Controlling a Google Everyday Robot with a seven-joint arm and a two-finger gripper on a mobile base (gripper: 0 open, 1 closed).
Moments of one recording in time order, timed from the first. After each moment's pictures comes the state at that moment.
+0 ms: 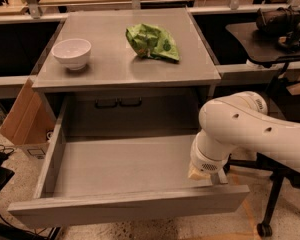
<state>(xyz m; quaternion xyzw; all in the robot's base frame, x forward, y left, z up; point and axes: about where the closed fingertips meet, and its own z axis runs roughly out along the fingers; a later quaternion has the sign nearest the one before) 0.453 -0.135 0.673 -0.63 0.77 0.02 0.08</state>
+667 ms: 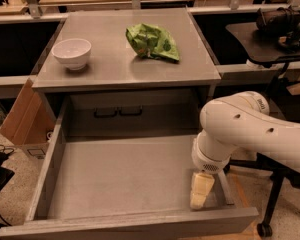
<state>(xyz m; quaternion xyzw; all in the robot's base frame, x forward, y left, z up) 0.452 -0.135 0.675 -0.63 0.77 0.02 0.08</state>
